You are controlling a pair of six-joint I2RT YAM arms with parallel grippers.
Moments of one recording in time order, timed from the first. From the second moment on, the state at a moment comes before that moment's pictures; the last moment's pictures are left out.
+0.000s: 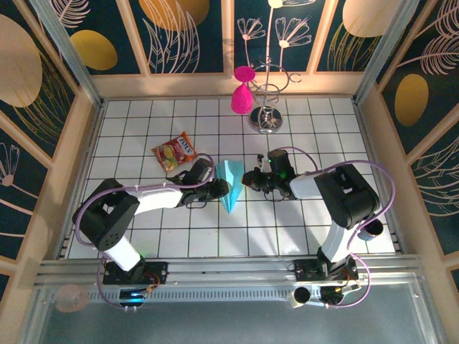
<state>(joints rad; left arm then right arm) -0.72 1.65 0.77 0.00 0.16 -0.94 0.49 1.77 0.68 0.38 -0.60 0.86</state>
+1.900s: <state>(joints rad) -0.80 1.74 0.86 -0.06 0.09 -0.93 0.49 1.79 0.68 0.38 -0.60 0.86</state>
